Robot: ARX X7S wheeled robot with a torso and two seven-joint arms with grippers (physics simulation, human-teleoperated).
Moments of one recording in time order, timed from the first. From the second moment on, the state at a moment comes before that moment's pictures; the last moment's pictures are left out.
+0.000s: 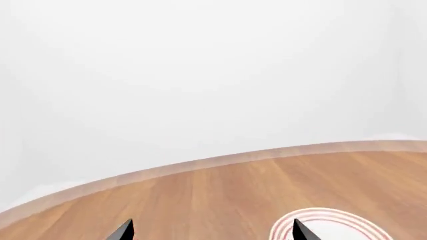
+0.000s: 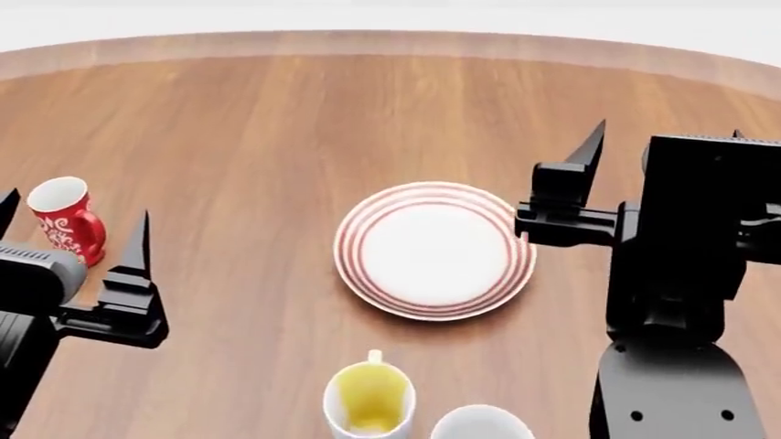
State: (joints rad) left arm -0.43 -0.25 0.08 0.52 -0.19 -0.76 -0.06; right arm 0.66 0.20 -0.01 -0.36 0.10 0.85 0.23
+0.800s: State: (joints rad) left arm -0.42 -0.26 0.08 0.51 -0.21 -0.74 -0.07; right arm 0.67 0.22 -0.02 -0.35 0.13 0.86 0.23
